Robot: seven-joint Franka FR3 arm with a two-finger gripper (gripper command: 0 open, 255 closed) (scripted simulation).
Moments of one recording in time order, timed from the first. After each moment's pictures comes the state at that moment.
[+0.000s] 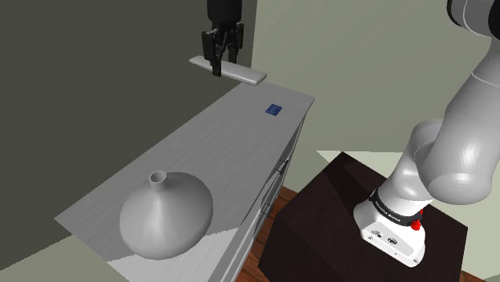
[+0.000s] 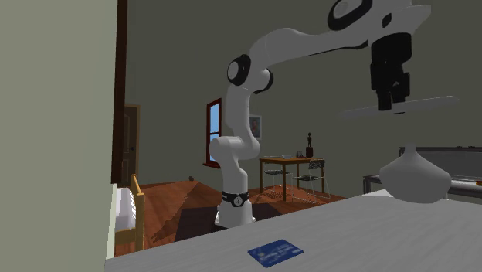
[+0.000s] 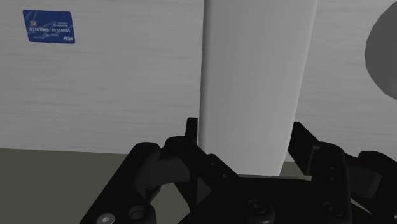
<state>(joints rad) 0.39 0.08 0.11 -1.56 -0.02 1.63 0.17</state>
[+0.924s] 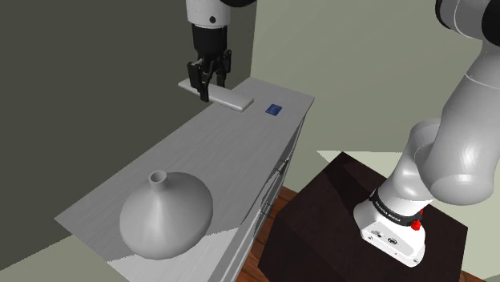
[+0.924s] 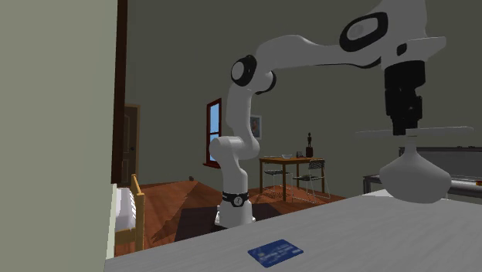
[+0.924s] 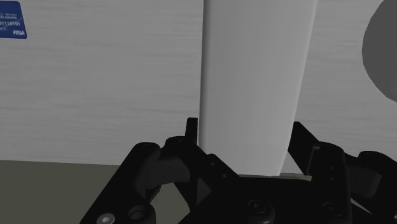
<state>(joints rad) 0.43 0.13 0.14 -1.65 -0.02 1.76 0.25</state>
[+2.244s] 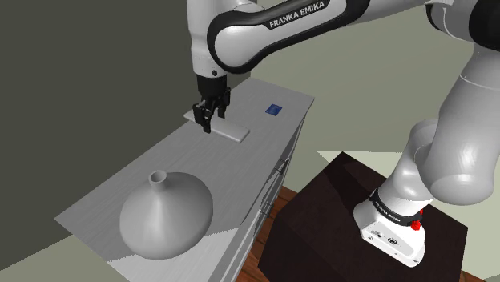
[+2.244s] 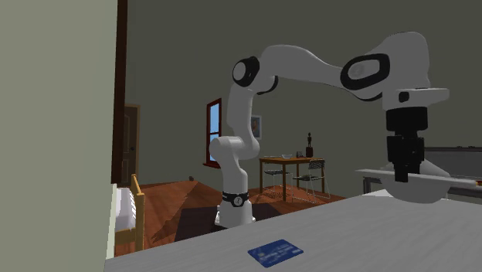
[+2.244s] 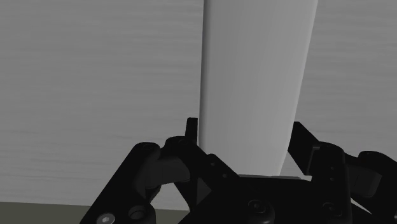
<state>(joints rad) 0.43 0.16 0.14 -1.87 -0.03 2.02 0.25</state>
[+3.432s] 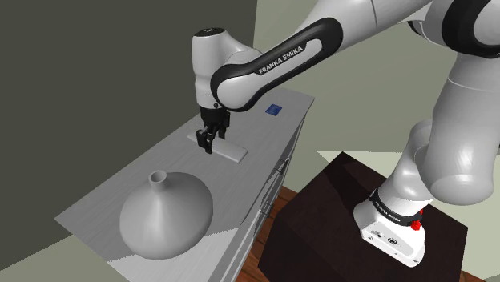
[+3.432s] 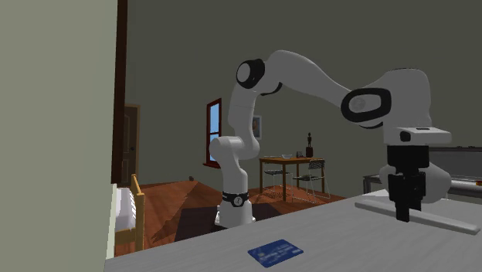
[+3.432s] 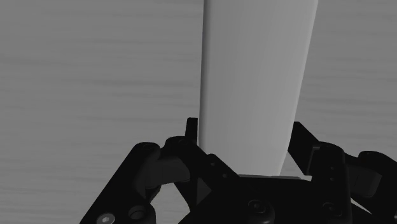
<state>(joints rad) 0.43 0.25 0.13 -1.98 -0.05 2.22 0.26</state>
